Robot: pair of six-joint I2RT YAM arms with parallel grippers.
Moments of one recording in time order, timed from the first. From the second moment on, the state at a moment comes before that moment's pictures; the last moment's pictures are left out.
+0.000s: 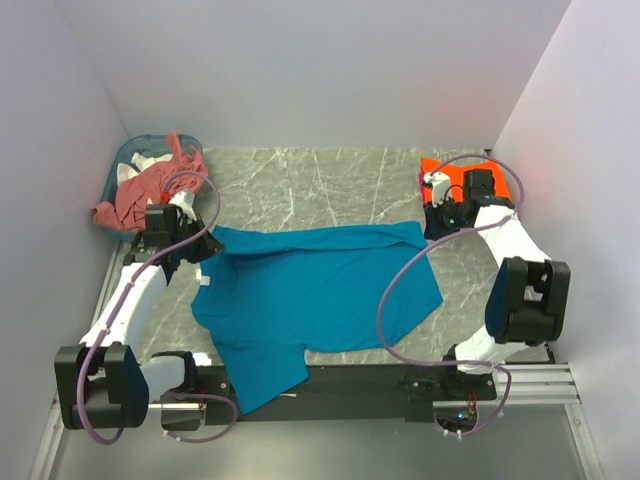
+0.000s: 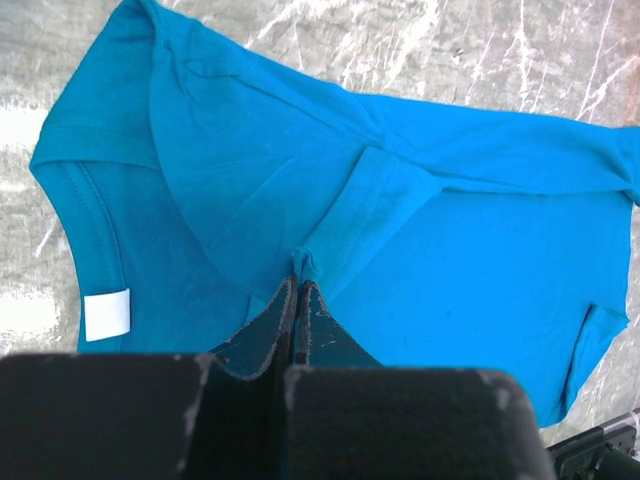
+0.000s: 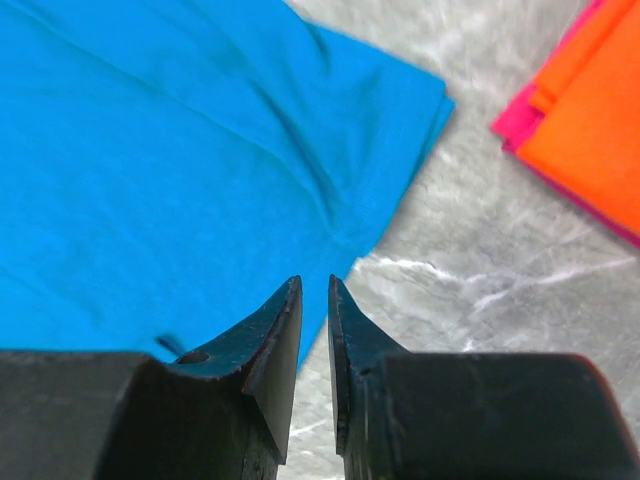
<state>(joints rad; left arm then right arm) 0.02 1.13 0.76 -0.36 0.33 -0.41 -0.11 1.59 1.14 -0.63 -0.45 -0.56</state>
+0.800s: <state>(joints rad) -0.08 1.19 0.75 -0.50 0.34 -0.52 -0.11 1.45 1.04 -0.64 -0.64 -0.49</state>
